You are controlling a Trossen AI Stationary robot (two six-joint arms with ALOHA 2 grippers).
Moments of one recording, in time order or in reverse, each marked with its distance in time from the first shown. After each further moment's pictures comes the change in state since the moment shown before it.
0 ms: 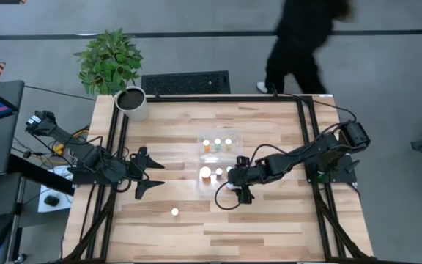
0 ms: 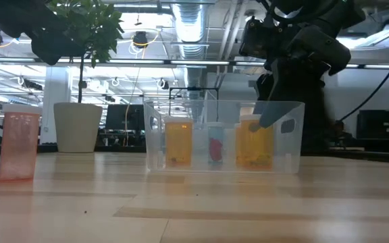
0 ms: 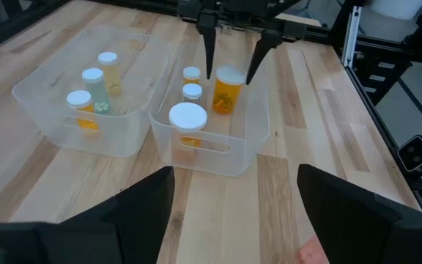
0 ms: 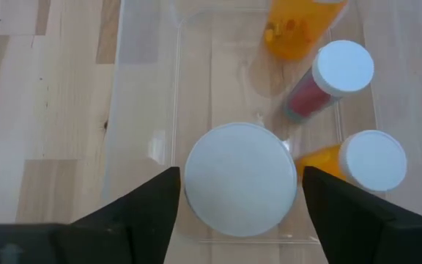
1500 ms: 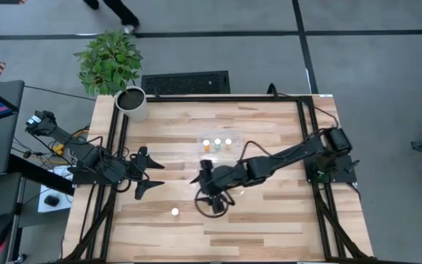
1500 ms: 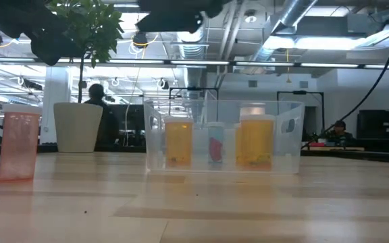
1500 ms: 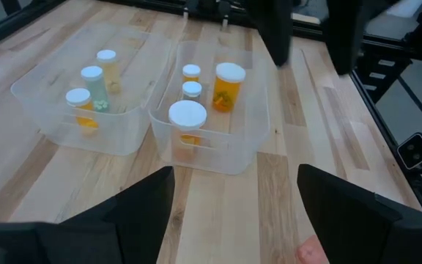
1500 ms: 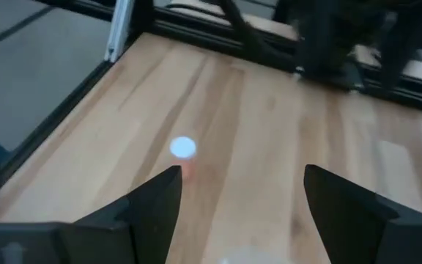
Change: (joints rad) left arm 0.000 0.000 0.000 -0.004 0.004 0.000; right arm 0.013 0.192 0.405 0.265 -0.056 -0.346
